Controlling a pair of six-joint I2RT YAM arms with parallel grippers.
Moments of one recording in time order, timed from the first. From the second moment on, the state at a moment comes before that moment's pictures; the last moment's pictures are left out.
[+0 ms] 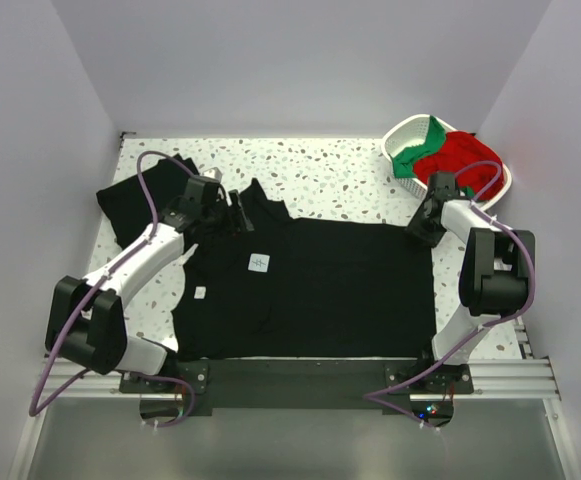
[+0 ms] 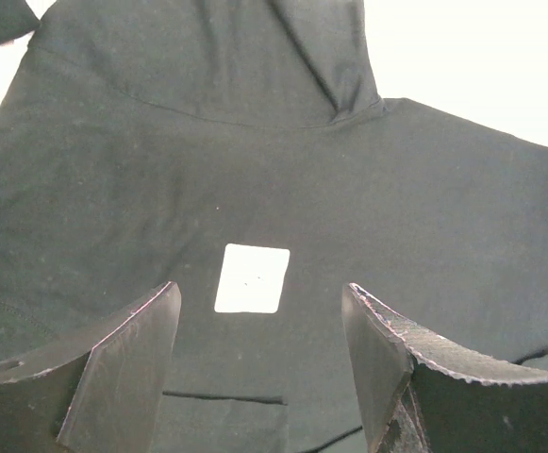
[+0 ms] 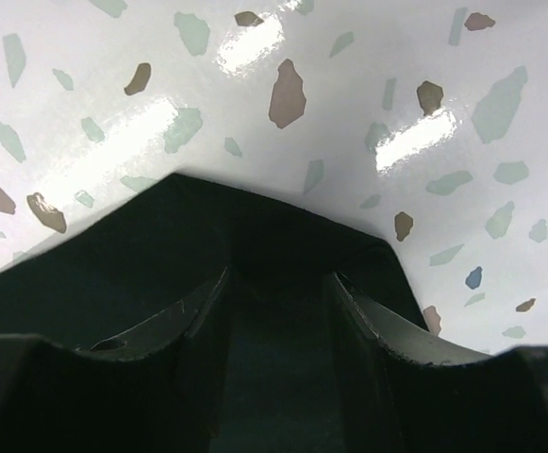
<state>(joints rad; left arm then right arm) -0.35 1.41 0.98 -0.39 0.04 -0.62 -0.08 1.75 1.09 -0.49 0.14 0.52</state>
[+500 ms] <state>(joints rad) -0.35 1.59 1.13 -0.36 0.04 -0.58 -0.08 1.79 1.10 -0.46 0.11 0.52</state>
